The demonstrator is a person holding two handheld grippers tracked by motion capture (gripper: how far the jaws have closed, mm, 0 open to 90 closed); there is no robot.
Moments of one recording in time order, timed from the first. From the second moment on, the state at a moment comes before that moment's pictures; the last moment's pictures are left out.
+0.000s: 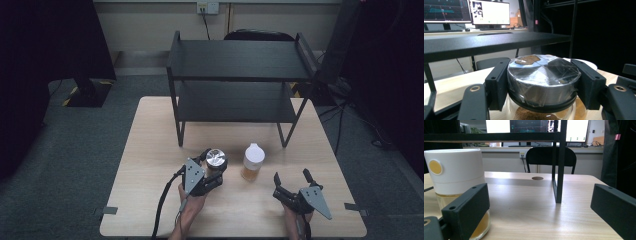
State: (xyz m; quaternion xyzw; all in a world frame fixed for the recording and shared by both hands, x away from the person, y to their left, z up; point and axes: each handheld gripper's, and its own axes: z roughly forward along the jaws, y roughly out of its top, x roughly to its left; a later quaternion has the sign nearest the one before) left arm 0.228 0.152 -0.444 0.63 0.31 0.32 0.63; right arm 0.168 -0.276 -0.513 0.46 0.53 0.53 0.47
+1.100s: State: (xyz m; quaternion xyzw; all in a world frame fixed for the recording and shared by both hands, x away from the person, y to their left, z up) left arm 0.270 0.194 -0.348 0.65 0.22 0.26 0.68; right arm 0.167 -0.276 -0.513 0.46 0.53 0.53 0.47
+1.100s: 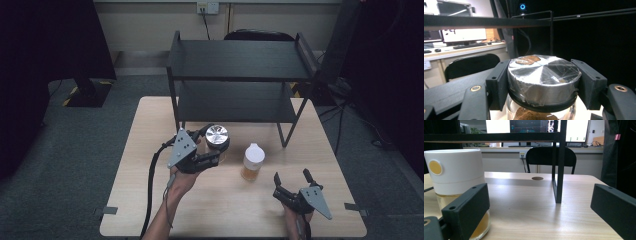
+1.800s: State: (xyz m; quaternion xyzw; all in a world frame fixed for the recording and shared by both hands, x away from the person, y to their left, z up) left arm 0.312 0.205 -0.268 0.63 0.21 0.25 0.71; right arm 0.167 -0.276 -0.513 0.46 0.53 0.53 0.47
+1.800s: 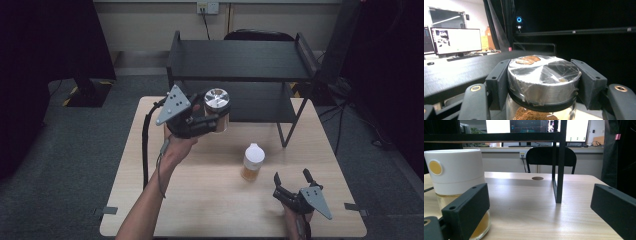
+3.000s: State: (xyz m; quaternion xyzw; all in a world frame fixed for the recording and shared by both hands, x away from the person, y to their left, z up) left arm 0.387 0.123 -0.200 0.59 0.34 0.37 0.64; right arm 0.167 -0.277 -0.513 0.46 0.53 0.54 0.47
